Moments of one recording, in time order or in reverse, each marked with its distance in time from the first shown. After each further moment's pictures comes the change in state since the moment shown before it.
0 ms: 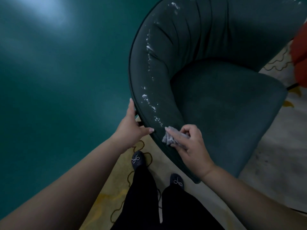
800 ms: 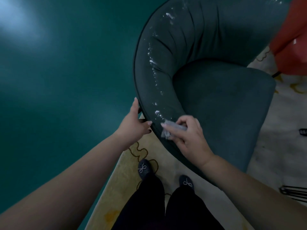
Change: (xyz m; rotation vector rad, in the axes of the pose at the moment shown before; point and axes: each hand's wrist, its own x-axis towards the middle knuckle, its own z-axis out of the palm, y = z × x) left_hand 0.057 0.021 -0.059 -0.002 -0.168 0.035; right_hand 0.073 -0.038 0.029 -0.163 0.046 0.049
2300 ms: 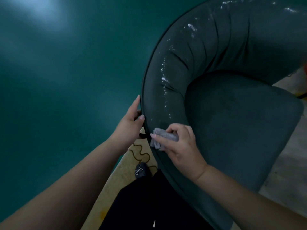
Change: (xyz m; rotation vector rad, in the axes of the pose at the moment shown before) left_hand 0.044 0.026 -0.023 -0.268 0.149 -0.072; right_hand 0.068 0.003 0.010 0.042 -0.035 -0.254
